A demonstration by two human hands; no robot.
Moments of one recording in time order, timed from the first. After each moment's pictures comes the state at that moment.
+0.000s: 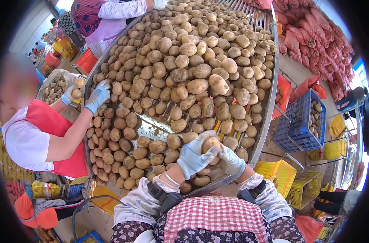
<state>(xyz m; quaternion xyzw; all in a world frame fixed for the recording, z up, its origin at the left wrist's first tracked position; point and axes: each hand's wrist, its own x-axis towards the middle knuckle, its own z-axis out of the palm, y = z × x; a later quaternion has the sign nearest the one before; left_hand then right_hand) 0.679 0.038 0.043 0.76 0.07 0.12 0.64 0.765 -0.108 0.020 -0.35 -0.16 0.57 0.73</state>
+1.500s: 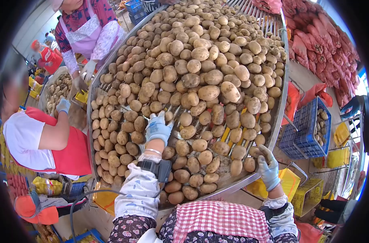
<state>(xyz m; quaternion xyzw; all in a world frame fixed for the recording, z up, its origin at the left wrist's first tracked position) 0.705 0.189 0.004 0.91 0.40 -0.01 0.12 0.796 -0.201 0.024 -0.76 -0.17 0.19 0.59</state>
